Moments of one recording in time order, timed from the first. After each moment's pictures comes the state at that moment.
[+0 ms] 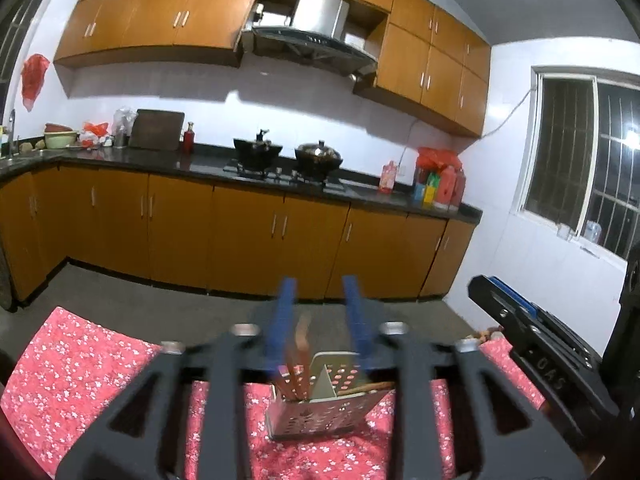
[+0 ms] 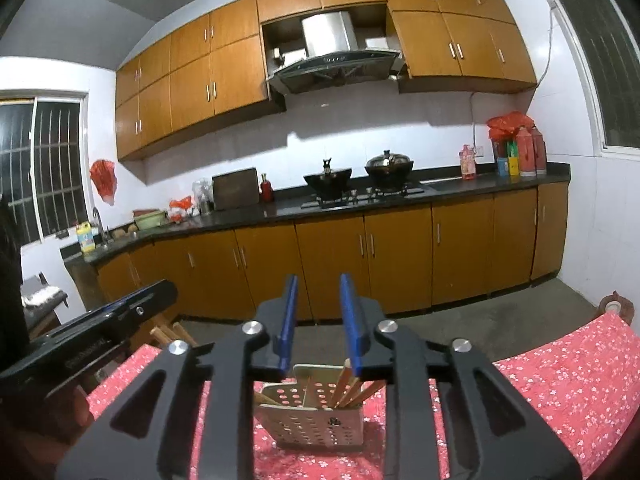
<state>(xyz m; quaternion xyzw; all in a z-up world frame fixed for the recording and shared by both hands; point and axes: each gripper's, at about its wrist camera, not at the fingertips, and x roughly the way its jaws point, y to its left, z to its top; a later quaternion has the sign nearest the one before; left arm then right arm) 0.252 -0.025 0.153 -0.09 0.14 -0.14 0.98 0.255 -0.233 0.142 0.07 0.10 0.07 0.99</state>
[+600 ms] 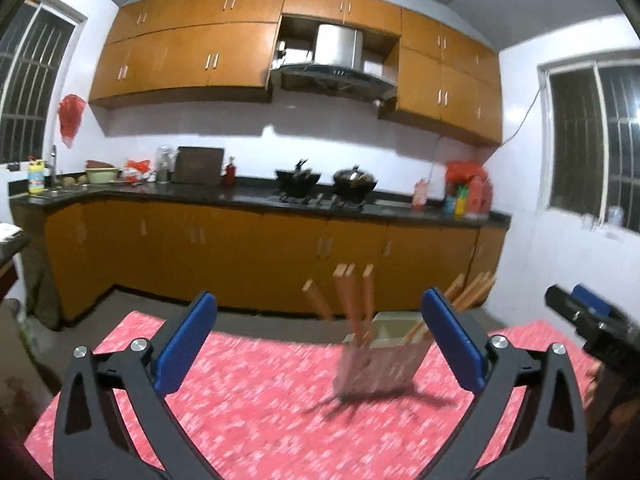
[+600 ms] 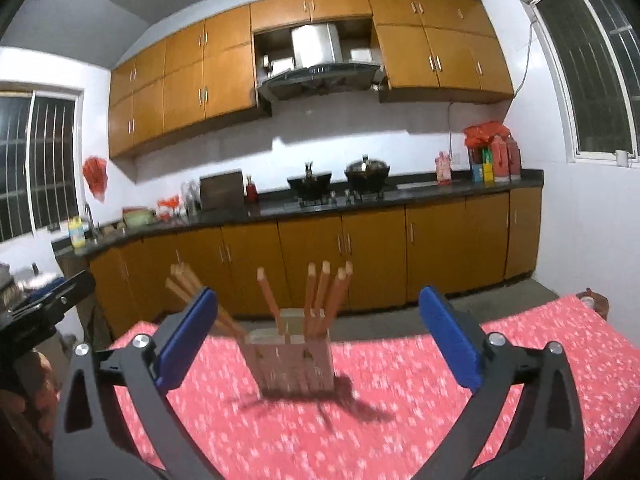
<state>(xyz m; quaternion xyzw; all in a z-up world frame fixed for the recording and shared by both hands) 0.141 0.024 0.126 -0.04 0.11 -0.06 0.99 0.145 -0.252 0.109 0.06 0.11 0.04 0.99</state>
